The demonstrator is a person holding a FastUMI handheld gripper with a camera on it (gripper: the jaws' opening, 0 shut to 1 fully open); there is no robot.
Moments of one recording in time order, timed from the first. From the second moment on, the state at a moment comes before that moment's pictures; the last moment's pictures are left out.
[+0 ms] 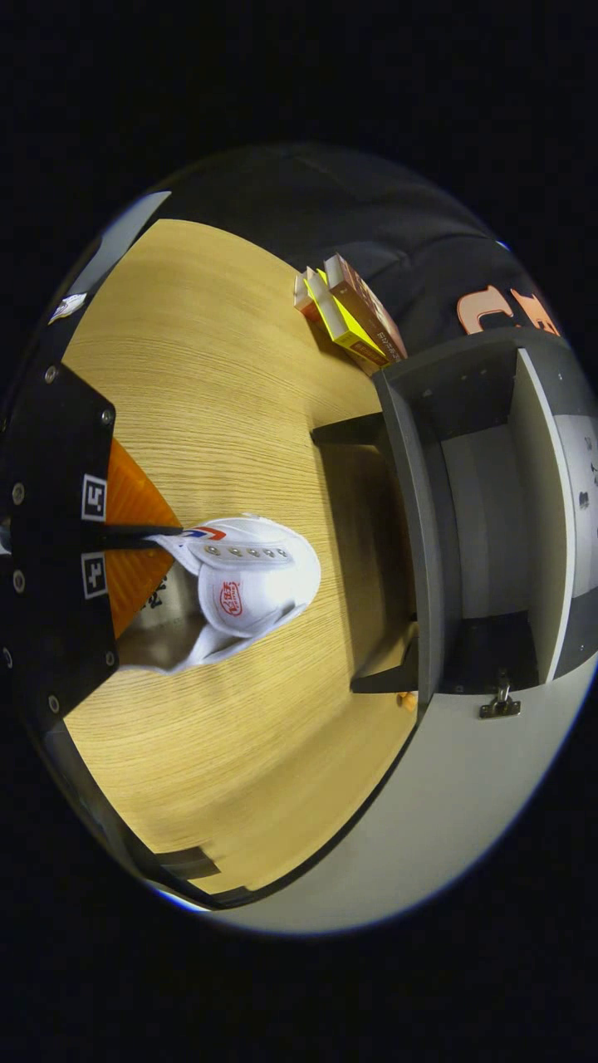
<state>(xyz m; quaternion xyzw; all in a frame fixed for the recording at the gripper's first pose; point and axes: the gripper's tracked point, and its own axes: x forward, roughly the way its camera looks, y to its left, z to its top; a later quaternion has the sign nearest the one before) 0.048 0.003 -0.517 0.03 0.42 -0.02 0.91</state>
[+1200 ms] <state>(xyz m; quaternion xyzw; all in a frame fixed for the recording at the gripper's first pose) 0.140 0.012 -0.184 -0.03 0.15 0.01 0.99</state>
